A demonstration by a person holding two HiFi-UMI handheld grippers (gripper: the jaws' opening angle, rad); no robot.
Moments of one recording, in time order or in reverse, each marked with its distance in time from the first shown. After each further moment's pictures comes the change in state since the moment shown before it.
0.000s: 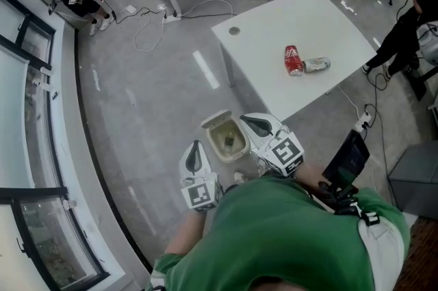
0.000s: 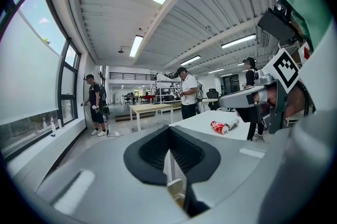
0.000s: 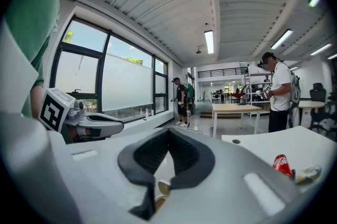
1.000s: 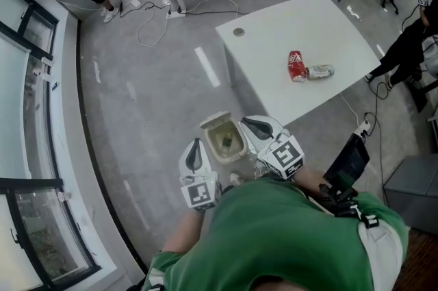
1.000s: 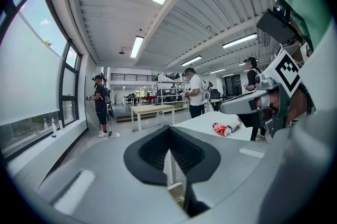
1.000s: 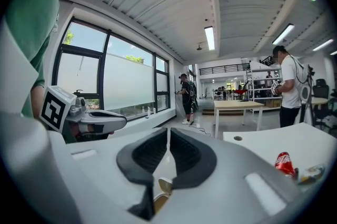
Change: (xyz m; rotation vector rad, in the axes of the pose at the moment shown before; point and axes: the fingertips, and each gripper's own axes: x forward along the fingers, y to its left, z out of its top) left arm 0.008 -0.009 0.003 0.001 -0.008 0.003; right arm 0.001 -0.006 -0.008 0.016 0.025 0.028
